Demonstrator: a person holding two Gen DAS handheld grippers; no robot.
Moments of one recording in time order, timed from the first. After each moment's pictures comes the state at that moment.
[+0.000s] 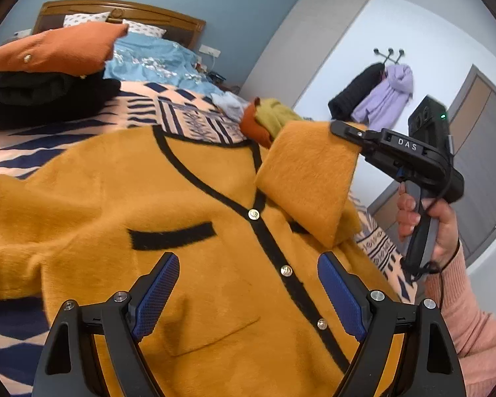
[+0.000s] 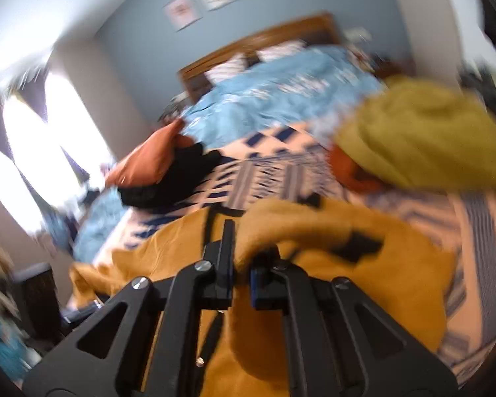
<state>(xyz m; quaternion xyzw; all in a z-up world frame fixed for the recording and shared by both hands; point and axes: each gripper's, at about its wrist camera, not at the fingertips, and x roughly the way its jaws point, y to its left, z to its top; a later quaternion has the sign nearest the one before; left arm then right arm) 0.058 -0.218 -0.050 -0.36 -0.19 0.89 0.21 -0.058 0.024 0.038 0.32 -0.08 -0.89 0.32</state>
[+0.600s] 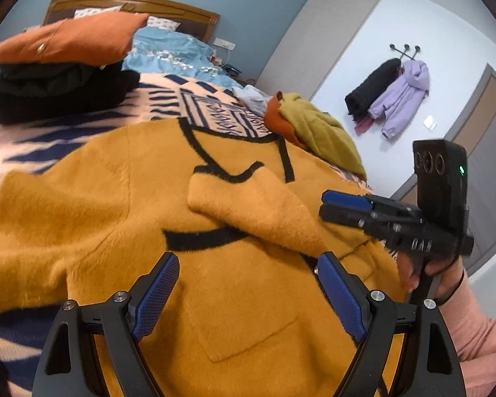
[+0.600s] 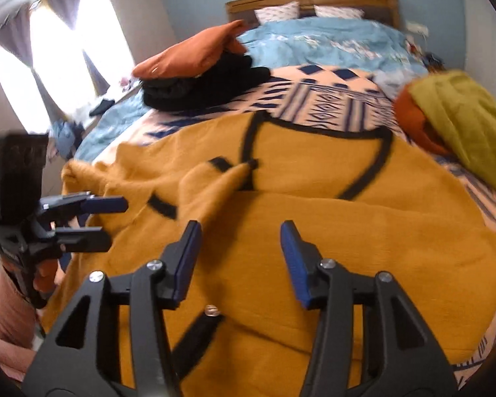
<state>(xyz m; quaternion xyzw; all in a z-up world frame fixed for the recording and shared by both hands) 0.042 -0.227 -0.059 -0.39 -0.17 0.89 0.18 -0.027 -0.011 -0.036 0.41 0.02 -0.83 0.38</state>
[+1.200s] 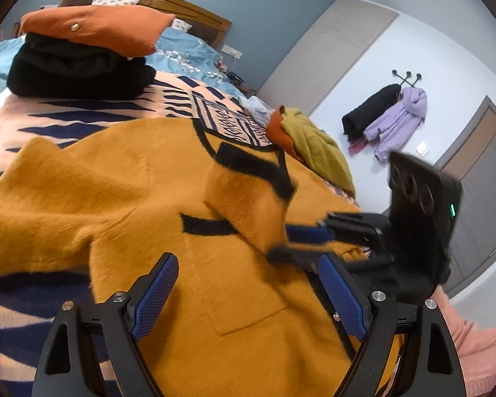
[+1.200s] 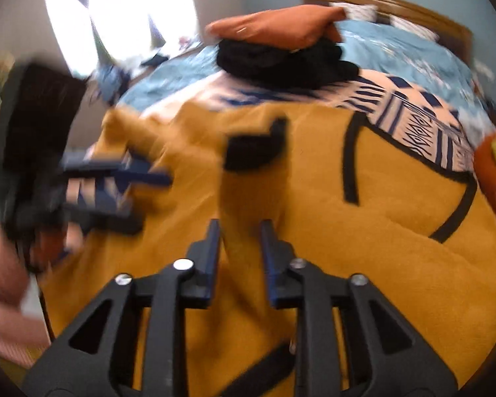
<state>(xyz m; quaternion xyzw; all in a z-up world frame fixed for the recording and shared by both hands) 0.069 -0.257 -0.066 -0.37 -0.24 0.88 0.18 0.022 -0.093 -0.045 0.38 0.16 -0.77 0.48</state>
